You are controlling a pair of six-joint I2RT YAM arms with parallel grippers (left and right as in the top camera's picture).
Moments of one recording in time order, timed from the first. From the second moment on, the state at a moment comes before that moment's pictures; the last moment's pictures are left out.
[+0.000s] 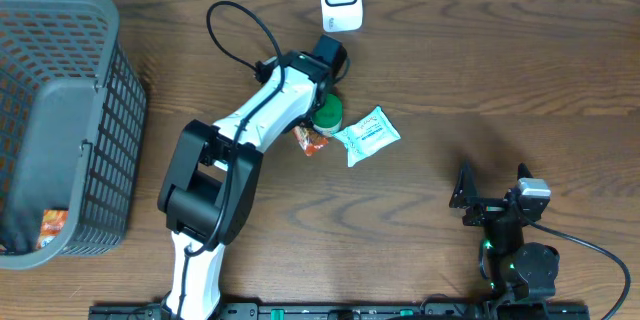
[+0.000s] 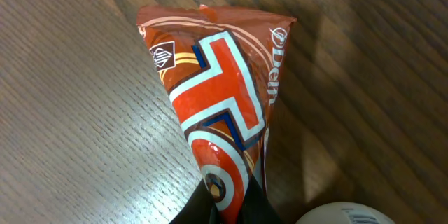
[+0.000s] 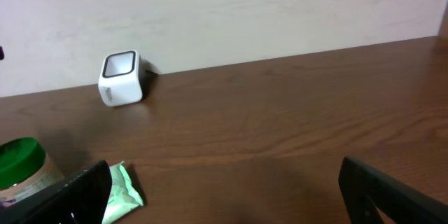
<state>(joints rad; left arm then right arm) -0.50 2.12 1.60 -0.96 -0.35 -1.14 0.06 0.01 0.01 -0.07 0.06 0.18</state>
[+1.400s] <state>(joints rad) 0.19 1.22 1.63 -1.22 -0.52 -0.71 0.06 0.01 0.01 -0.07 0.06 0.18</state>
